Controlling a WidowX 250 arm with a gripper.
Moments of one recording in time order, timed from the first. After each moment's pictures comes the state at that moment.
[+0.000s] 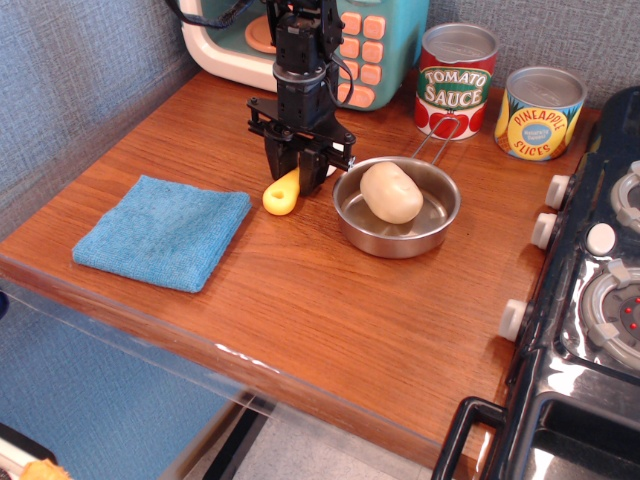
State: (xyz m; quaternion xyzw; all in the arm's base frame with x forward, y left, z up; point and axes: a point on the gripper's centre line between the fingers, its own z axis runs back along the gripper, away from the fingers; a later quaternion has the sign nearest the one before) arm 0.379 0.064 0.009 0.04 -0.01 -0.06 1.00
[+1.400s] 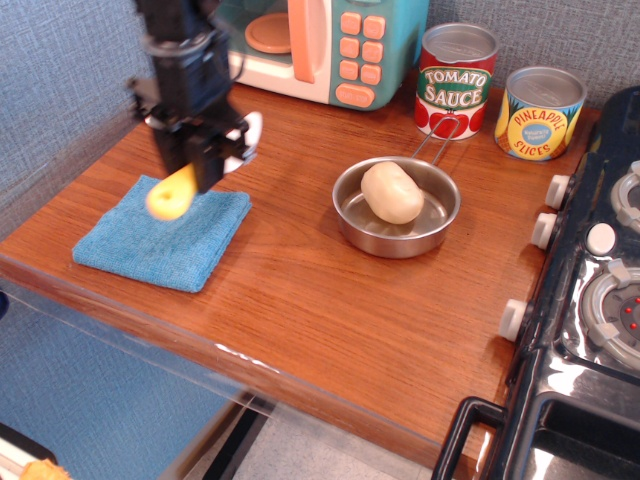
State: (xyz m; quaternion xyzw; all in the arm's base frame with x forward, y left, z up) arm 0.290 0.105 0.066 0.03 -0.03 -0.02 1.00
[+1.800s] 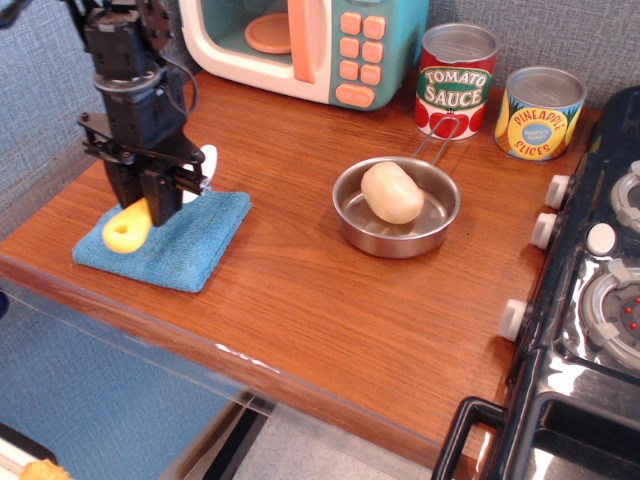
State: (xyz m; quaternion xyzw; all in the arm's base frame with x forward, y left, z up) arm 0.263 0.121 0.055 0.03 -0.02 0.00 1.00
